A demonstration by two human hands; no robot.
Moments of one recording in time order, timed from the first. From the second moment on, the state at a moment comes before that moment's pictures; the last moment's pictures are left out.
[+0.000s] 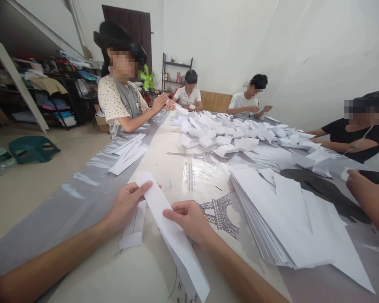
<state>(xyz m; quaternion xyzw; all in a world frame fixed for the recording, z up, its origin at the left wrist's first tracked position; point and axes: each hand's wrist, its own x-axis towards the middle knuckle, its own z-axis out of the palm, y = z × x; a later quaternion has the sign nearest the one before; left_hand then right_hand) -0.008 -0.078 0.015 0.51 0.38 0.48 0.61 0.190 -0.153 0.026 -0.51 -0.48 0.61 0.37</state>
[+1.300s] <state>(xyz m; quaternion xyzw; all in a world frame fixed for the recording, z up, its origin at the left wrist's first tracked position) -0.025 -0.056 0.026 0.62 0.36 0.39 0.57 0.192 -0.152 0.024 -0.55 -0.49 0.57 0.36</state>
